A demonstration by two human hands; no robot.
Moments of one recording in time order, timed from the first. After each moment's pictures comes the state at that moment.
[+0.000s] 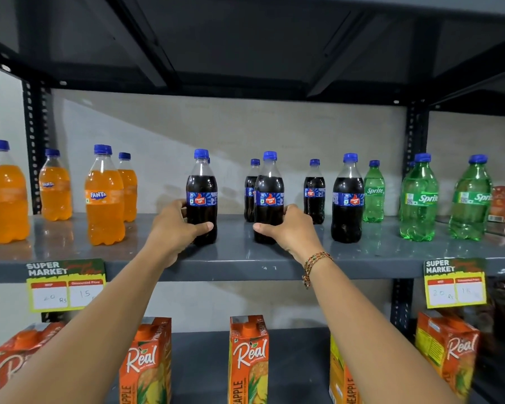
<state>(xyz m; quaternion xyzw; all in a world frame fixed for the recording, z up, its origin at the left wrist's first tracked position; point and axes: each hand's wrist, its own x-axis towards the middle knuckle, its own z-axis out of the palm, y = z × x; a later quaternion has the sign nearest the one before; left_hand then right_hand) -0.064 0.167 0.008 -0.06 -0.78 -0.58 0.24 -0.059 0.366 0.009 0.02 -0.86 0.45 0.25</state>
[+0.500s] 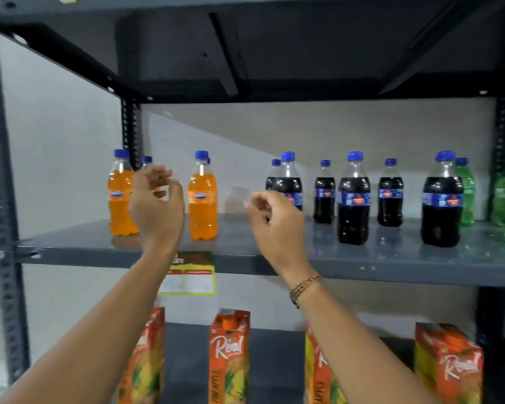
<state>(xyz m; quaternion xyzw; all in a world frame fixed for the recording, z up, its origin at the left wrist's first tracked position) -0.009 0.041 0.021 -0.02 -0.58 -0.49 0.65 -0.018 0.202 0.000 0.30 -0.70 0.45 0.47</state>
